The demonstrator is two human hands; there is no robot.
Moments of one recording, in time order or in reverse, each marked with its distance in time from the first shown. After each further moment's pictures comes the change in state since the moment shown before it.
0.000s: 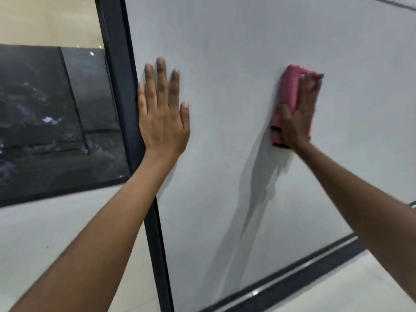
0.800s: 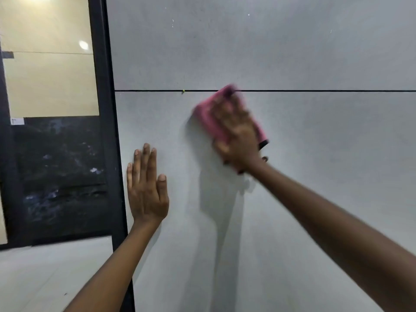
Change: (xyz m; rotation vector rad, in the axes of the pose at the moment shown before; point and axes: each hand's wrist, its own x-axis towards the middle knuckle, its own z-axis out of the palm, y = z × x) left_hand 0.044 0.016 0.011 -0.103 0.106 -0.087; right_hand 0.125 -0.099 0.030 0.029 -0.056 -0.742
